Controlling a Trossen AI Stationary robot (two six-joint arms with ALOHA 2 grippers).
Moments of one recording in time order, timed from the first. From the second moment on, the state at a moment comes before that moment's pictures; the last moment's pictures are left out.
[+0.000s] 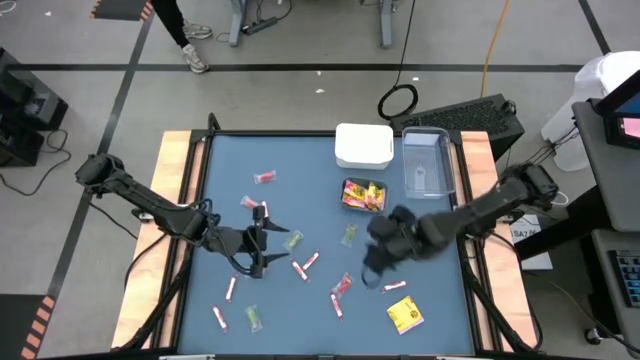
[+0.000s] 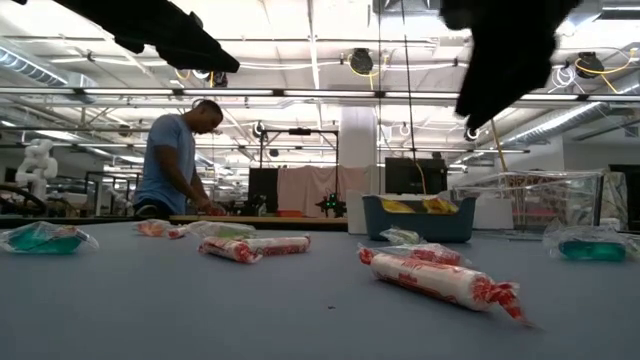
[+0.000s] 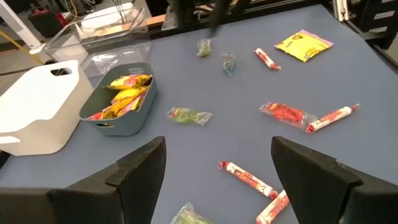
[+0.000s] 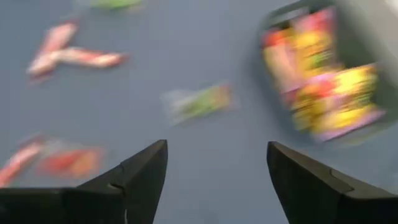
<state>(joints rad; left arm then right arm) -0.45 1.17 0.63 0.07 -0.45 -0.02 0.42 1.48 1.10 -0.83 0.46 0.94</state>
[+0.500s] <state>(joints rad) -0.51 1.17 0.63 0.07 -0.45 -0.19 0.85 1.61 1.10 -0.75 0.34 1.48</state>
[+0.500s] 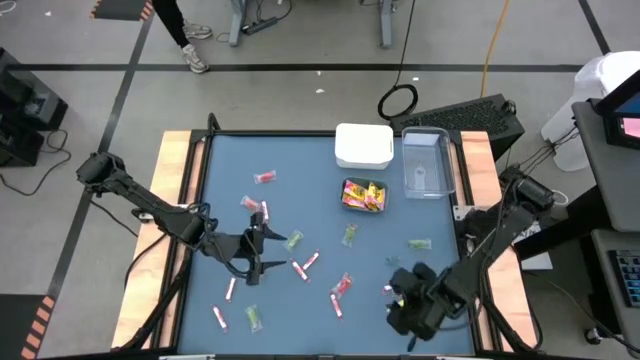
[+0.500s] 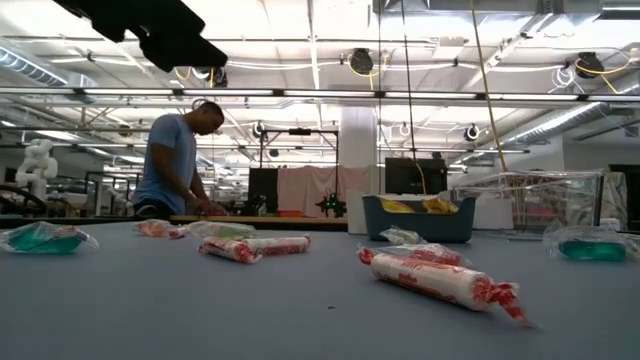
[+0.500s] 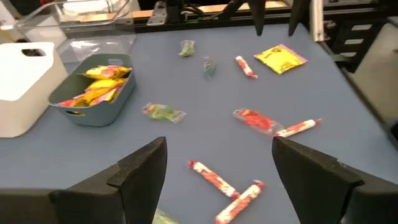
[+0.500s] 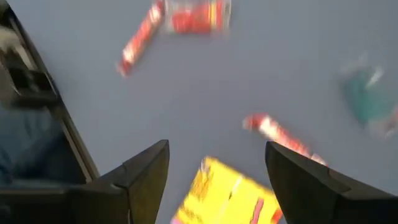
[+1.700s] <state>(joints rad) -0.59 1.29 0.63 0.14 -0.45 -0.19 1.01 1.93 1.22 -0.79 0.24 1.32</state>
